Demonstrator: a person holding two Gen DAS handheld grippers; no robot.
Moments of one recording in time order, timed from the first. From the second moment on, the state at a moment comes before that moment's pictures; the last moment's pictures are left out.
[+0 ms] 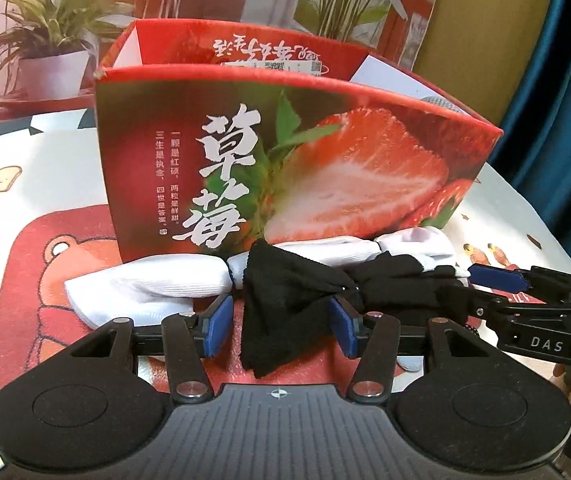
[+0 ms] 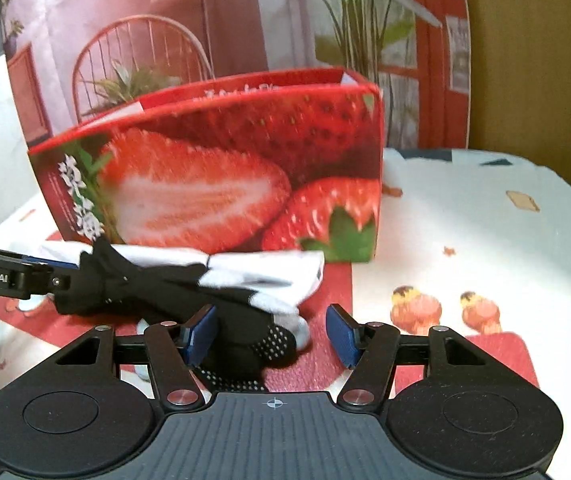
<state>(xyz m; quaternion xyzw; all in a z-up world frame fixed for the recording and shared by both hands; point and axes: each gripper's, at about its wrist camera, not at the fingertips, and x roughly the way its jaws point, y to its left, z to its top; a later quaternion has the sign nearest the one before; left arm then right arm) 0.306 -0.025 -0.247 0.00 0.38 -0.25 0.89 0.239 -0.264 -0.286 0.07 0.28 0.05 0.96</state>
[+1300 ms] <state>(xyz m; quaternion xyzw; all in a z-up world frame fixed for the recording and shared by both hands) 0.253 -0.027 -0.224 0.01 0.32 -0.24 0.92 0.224 -0.242 -0.264 0.04 0.27 0.11 0.96</state>
